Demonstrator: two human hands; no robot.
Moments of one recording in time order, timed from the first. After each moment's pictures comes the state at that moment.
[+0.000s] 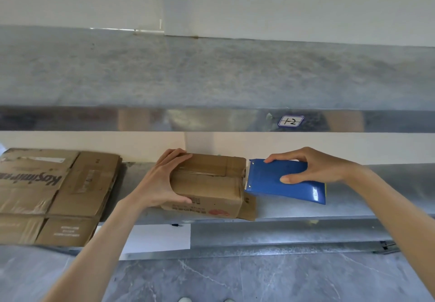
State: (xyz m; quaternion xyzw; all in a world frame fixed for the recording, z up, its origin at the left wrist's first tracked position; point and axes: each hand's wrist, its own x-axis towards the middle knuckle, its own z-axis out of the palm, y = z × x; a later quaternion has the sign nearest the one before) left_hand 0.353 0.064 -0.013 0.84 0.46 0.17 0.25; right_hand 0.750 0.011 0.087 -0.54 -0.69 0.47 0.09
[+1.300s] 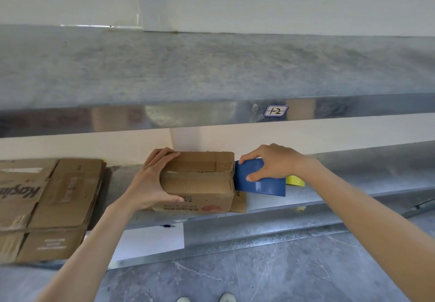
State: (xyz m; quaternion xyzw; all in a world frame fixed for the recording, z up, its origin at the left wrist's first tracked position) left_hand 0.356 0.066 -0.021 0.84 0.45 0.19 0.24; right_hand 0.689 0.017 0.081 -0.65 -0.71 0.28 -0.05
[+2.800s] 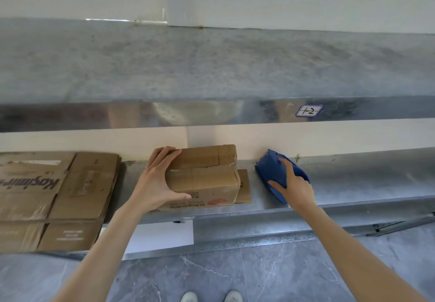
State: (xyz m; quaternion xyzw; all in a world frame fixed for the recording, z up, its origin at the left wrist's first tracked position) left_hand 0.334 0.057 -0.026 0.80 0.51 0.22 0.21; right_hand 0.721 -0.015 -0.080 -0.81 -0.56 0.13 0.08
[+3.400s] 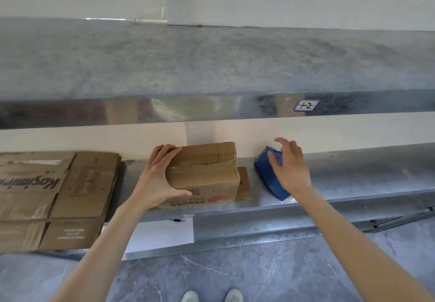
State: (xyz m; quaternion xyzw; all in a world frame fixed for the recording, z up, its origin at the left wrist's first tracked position) left_hand 0.336 0.055 -0.023 0.80 0.51 0.22 0.22; right_hand 0.686 0.001 -0.016 -0.77 -0.57 0.07 0.27
